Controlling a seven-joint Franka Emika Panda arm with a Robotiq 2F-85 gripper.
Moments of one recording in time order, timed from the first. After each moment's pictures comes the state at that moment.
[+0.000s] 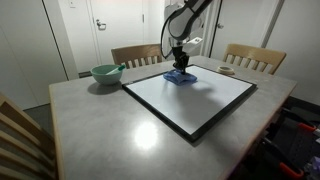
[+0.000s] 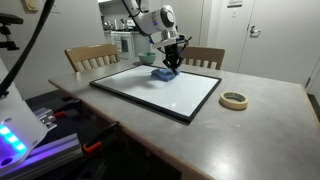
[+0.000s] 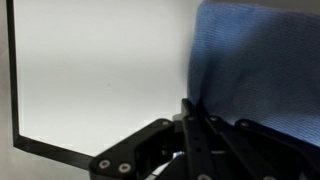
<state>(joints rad) 0.10 0.80 -0.11 -1.58 -0.27 2.25 0.04</state>
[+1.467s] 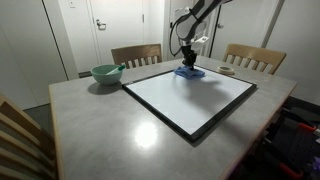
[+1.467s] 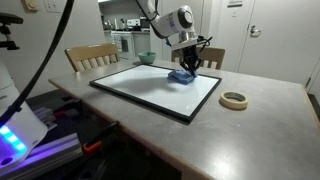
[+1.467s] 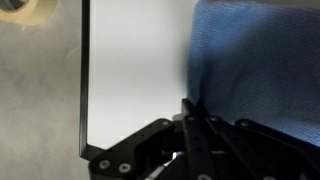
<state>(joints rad) 0.00 0.91 -0.16 -1.40 -0.28 2.20 -0.07</state>
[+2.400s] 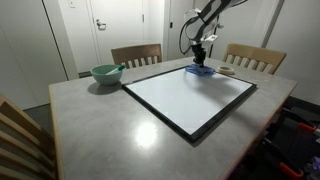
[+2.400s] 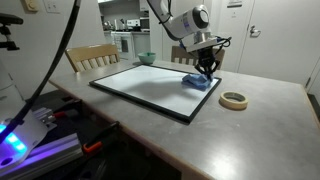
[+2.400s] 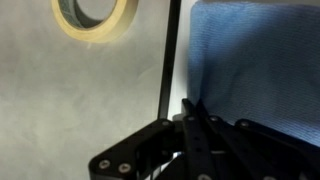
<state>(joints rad) -0.11 0.97 -0.18 -1.31 -0.30 2.16 -0.18</state>
